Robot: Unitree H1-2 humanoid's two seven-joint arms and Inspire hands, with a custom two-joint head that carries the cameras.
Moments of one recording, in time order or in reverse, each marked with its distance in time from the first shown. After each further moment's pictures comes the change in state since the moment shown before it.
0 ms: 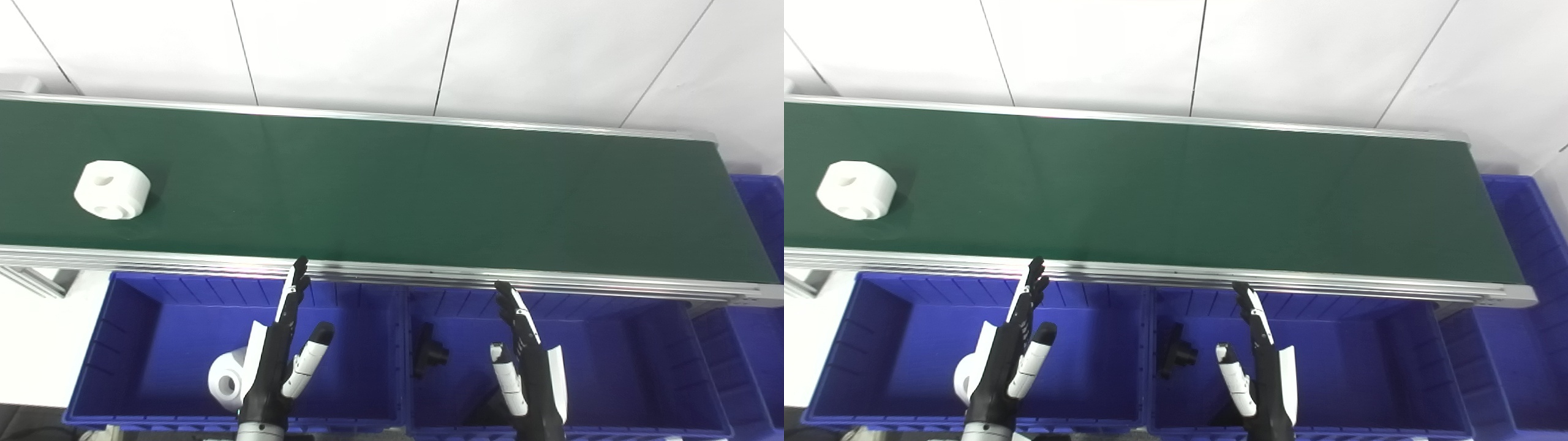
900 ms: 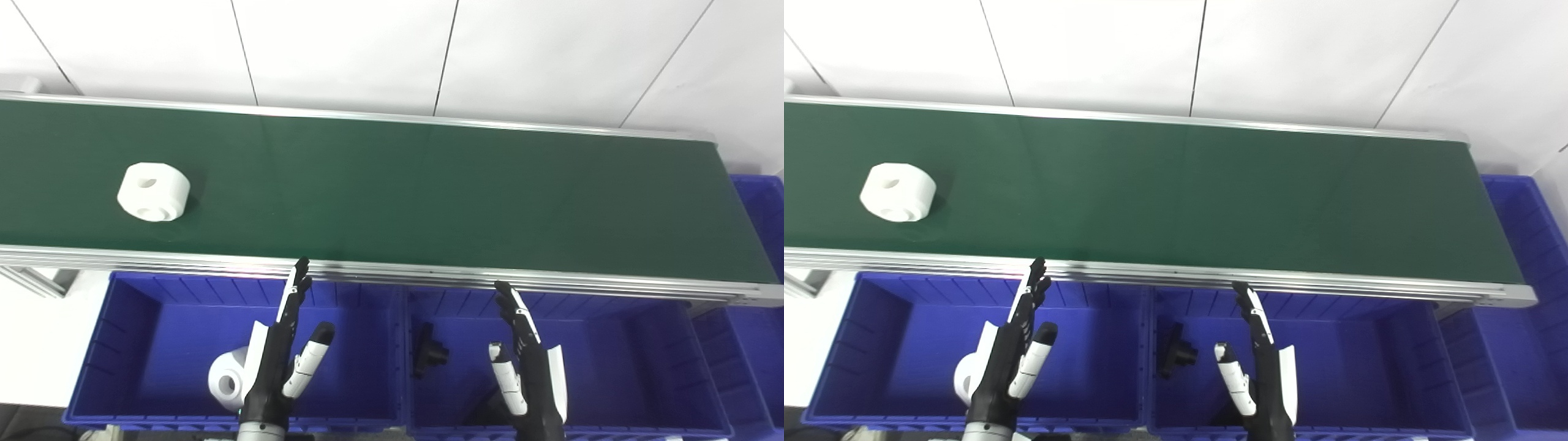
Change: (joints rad) left arm 0.000 0.000 -0.001 -0.001 -0.005 0.009 -0.010; right arm 0.002 0.015 -0.018 -0.001 -0.011 0.000 0.013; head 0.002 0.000
